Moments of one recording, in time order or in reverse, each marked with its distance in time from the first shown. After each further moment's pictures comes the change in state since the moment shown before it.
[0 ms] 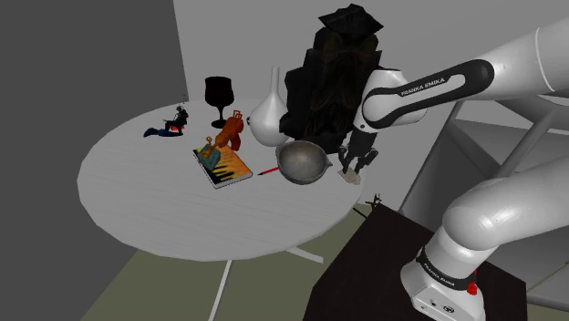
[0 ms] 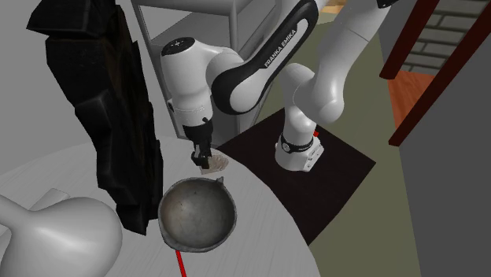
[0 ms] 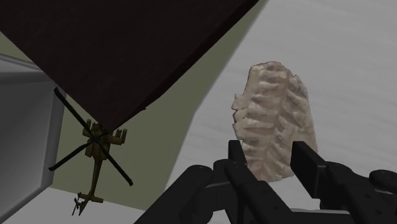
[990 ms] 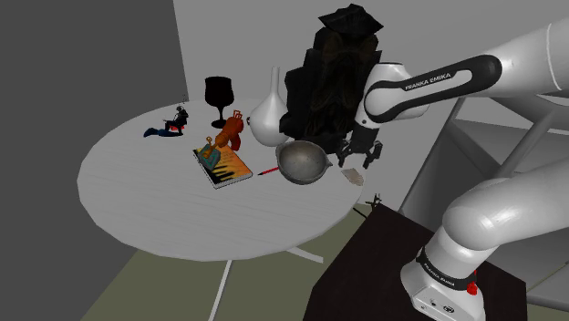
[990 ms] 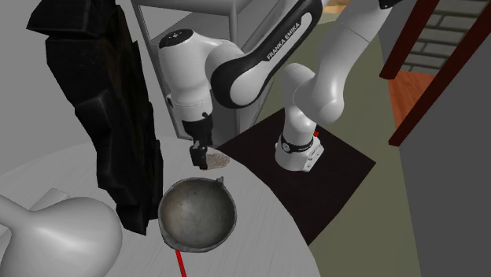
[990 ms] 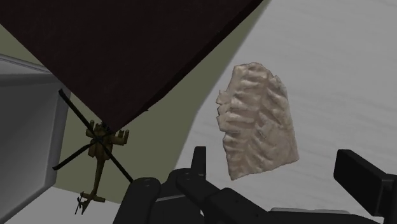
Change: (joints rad) arm -0.001 -0.028 -0.001 0.024 -0.005 -0.062 0.002
